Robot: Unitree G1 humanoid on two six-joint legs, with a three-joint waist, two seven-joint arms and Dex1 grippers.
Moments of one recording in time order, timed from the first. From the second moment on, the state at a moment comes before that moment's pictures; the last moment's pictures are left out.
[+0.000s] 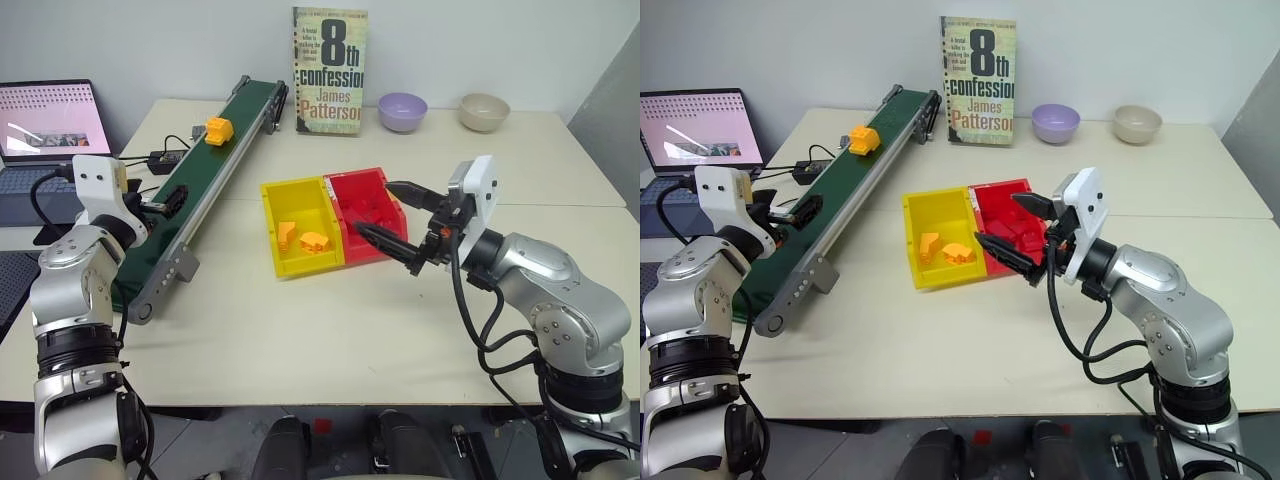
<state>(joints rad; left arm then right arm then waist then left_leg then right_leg) -0.57 0.66 0.37 0.33 -0.31 0.41 -0.49 -0.49 -0.43 -0.03 -0.56 0.63 0.79 0.56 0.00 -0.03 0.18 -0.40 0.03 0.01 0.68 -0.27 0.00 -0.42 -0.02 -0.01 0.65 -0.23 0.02</state>
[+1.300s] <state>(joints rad) -0.64 0.67 0.31 0.53 -0.25 0.32 -0.47 -0.56 -0.48 0.02 -0.59 0.74 0.83 0.57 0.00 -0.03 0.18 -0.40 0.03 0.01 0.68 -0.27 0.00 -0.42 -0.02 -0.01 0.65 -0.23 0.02</state>
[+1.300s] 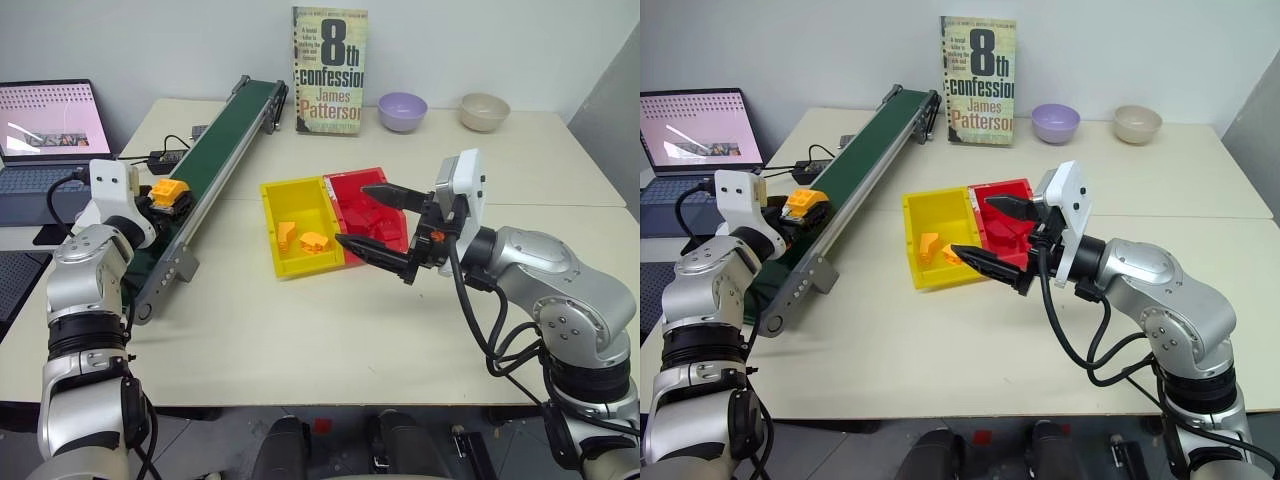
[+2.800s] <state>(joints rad) -0.90 0.48 -0.06 0.52 -0.20 0.31 -0.81 -0.34 -0.59 -0.05 -0.78 0.76 0.91 0.38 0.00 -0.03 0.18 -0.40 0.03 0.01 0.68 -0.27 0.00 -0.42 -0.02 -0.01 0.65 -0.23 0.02</state>
